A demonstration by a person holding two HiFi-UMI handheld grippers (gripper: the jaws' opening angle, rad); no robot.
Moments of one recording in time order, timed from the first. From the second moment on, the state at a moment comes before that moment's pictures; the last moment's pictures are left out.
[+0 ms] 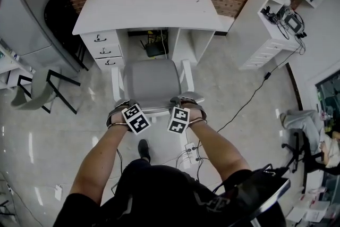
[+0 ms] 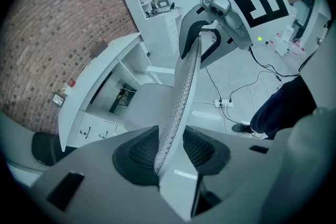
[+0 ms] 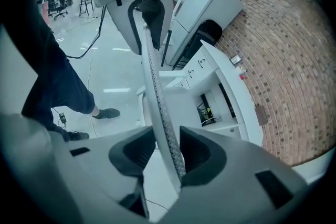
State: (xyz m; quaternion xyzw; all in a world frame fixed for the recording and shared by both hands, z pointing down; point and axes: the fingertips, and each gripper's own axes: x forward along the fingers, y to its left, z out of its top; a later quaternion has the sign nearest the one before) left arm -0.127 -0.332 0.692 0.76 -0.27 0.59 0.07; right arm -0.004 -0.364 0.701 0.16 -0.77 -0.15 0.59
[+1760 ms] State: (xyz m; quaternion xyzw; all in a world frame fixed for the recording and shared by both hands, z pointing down) left arm -0.183 -0.488 0.700 0.78 -0.24 0.58 0.03; right arm -0.056 -0.512 0.709 0.20 -0.75 -0.14 0.62
